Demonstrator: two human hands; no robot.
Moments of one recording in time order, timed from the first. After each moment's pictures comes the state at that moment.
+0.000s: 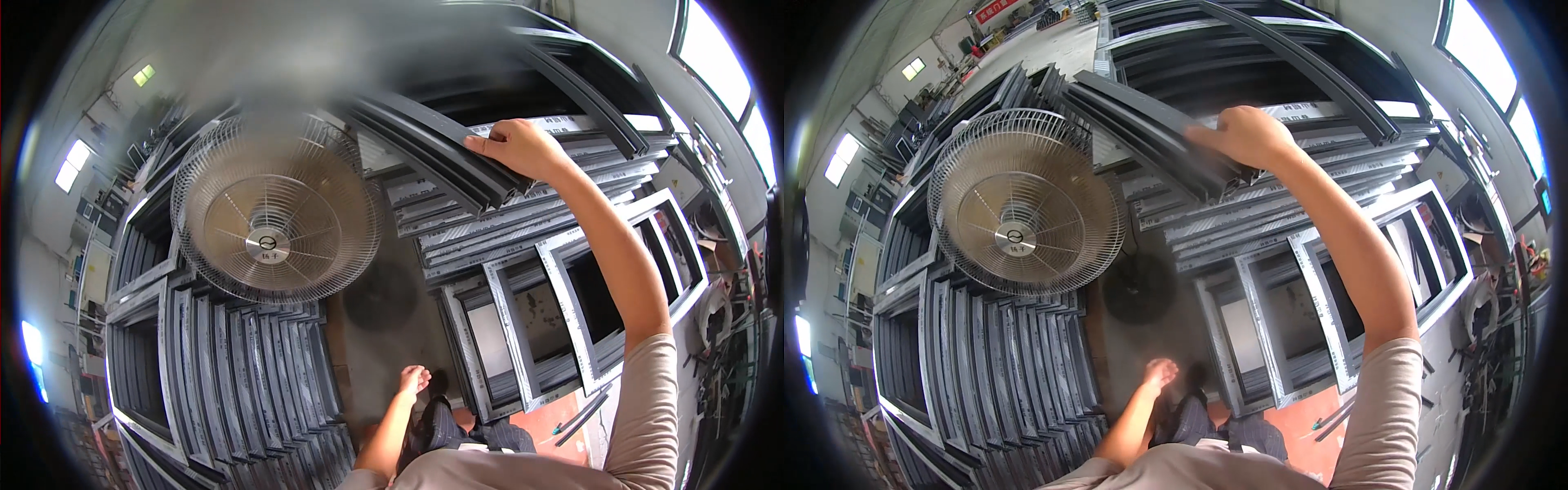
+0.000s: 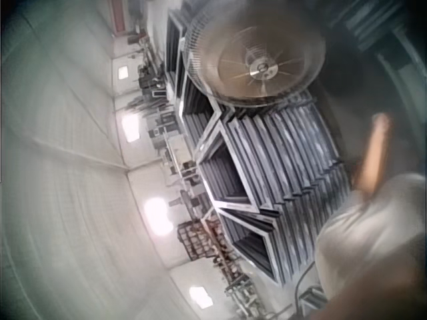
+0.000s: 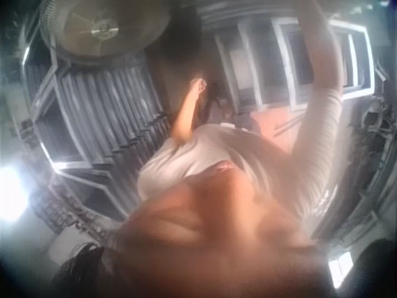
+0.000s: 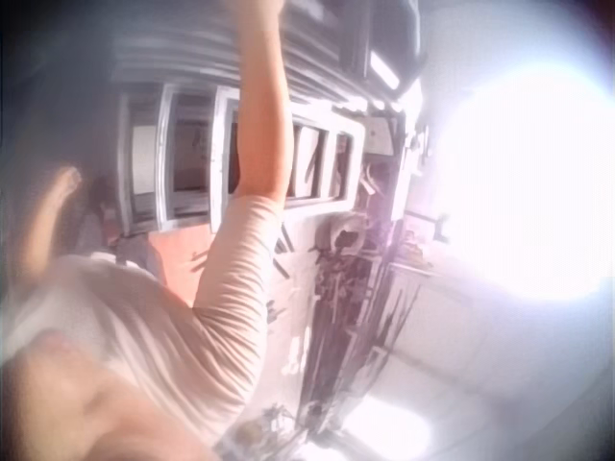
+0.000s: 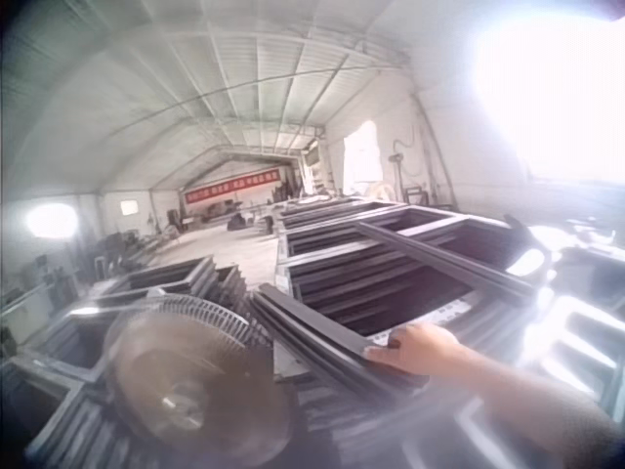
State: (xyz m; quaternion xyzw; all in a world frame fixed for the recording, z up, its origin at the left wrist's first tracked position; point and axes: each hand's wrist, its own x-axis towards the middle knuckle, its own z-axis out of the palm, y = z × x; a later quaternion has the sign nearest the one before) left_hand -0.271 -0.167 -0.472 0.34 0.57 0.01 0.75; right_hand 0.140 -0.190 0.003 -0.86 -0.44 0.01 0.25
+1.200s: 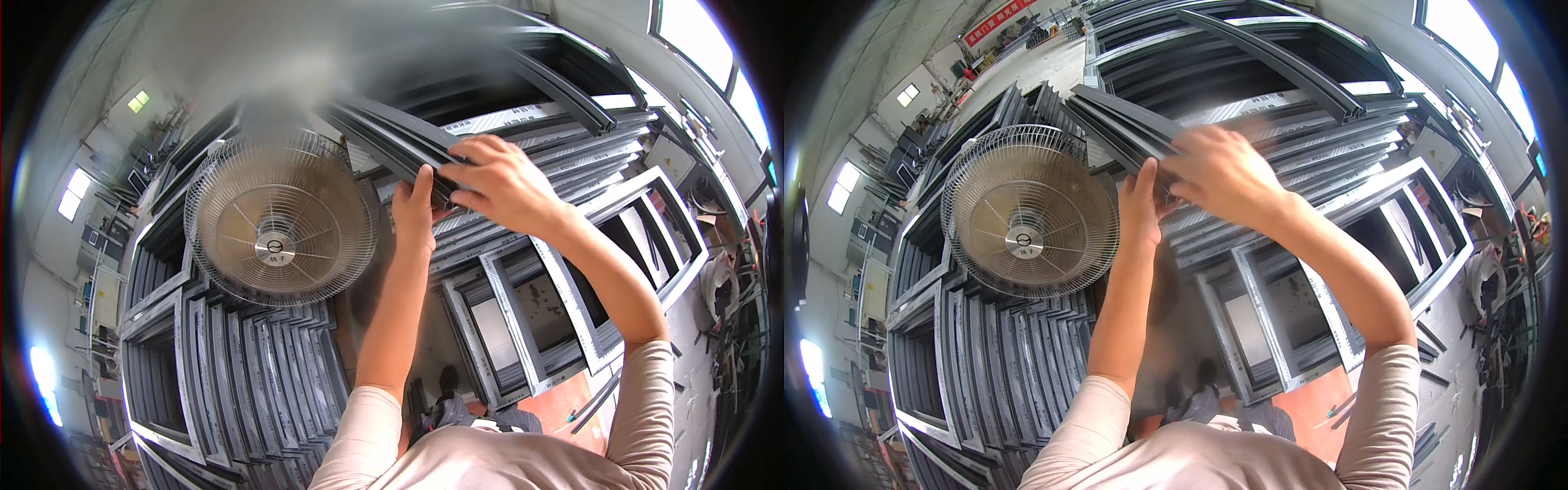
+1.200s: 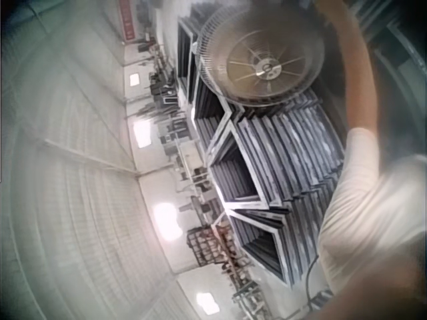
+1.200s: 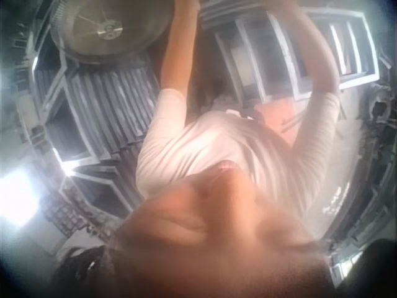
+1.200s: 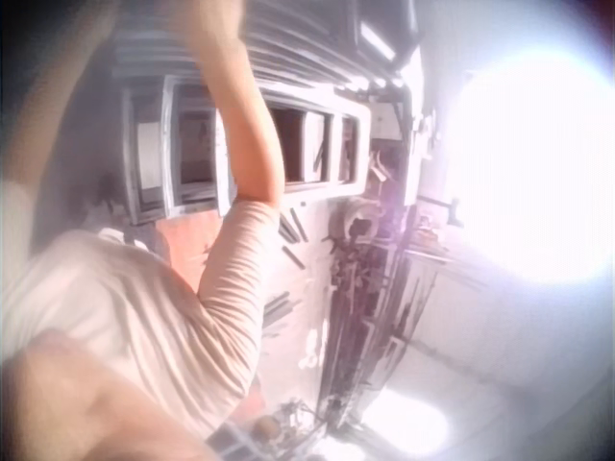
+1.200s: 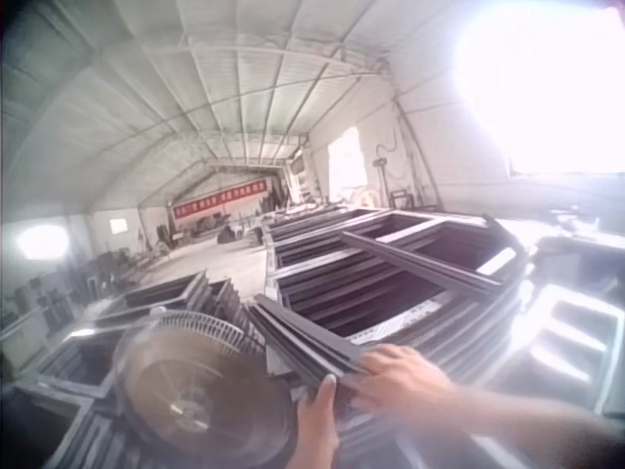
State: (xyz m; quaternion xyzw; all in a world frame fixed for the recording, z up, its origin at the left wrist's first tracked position) left_hand -0.021 -0.111 -0.066 0.51 0.20 0.31 0.78; right_hand 0.059 -0.259 0.011 -0.66 -0.65 -0.25 0.29
